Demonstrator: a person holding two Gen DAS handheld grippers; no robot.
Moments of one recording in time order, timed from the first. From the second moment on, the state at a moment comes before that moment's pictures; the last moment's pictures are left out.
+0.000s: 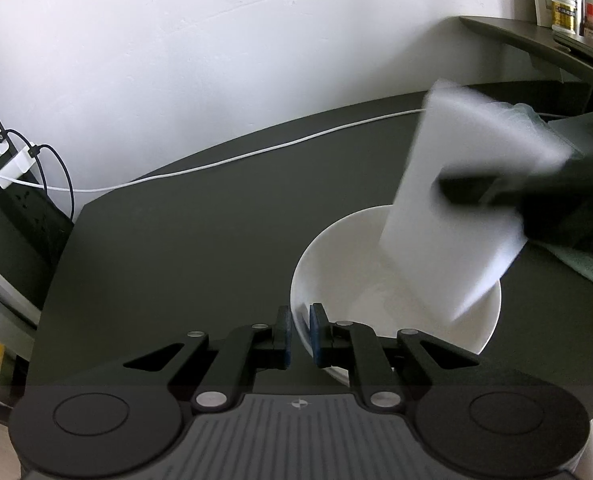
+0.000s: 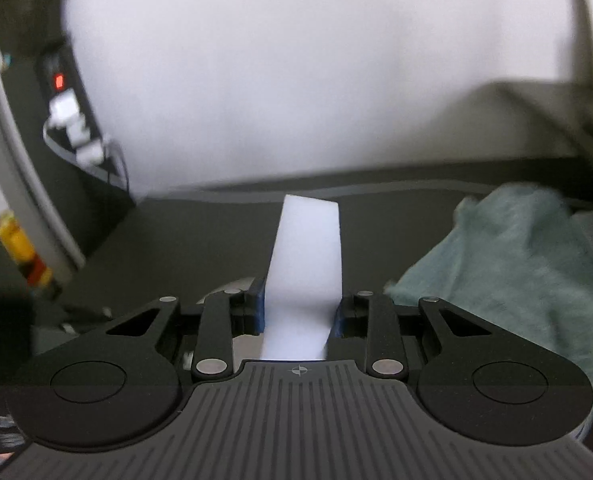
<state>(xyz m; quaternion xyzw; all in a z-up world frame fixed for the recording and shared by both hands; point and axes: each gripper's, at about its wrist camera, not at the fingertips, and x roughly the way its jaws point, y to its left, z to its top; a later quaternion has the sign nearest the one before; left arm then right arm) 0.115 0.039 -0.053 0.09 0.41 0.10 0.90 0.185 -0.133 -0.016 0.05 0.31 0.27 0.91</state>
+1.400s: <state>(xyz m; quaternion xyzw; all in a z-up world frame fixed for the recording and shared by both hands) 0.113 0.039 -0.051 0.06 0.42 0.12 0.90 0.186 -0.127 -0.010 0.06 0.30 0.29 0.91</state>
